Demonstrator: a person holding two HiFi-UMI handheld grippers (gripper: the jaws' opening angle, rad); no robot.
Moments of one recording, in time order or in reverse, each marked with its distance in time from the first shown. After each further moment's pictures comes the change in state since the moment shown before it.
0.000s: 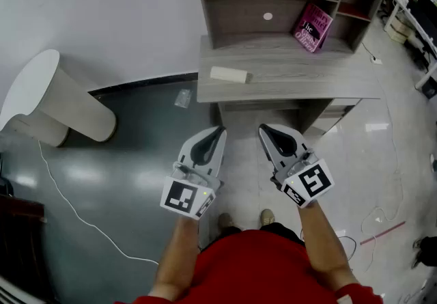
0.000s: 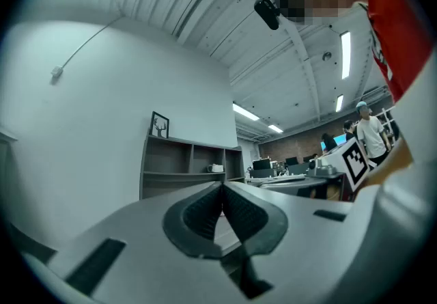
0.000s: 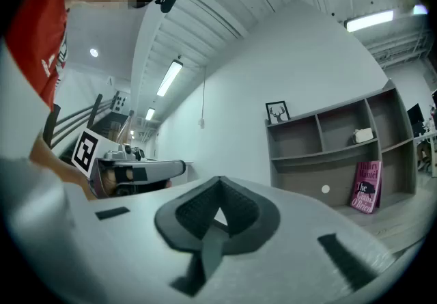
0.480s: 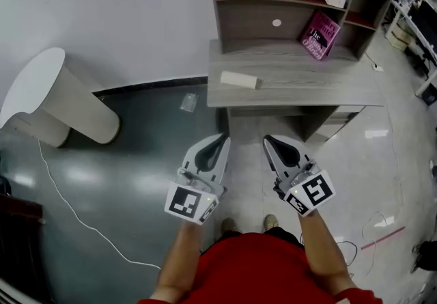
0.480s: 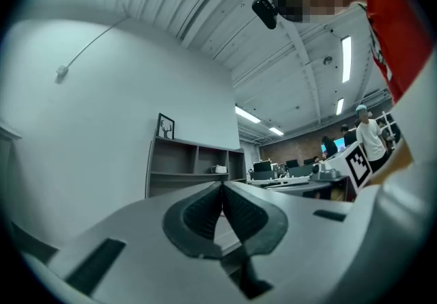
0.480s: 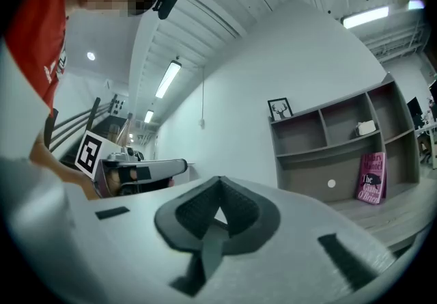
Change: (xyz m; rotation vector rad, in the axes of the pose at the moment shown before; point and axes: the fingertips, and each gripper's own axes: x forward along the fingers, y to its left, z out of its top) left arm -0.026 0.028 -0.005 -0.015 -0.008 0.003; right arm 0.017 0.028 -0.011 0.034 -0.011 0.000
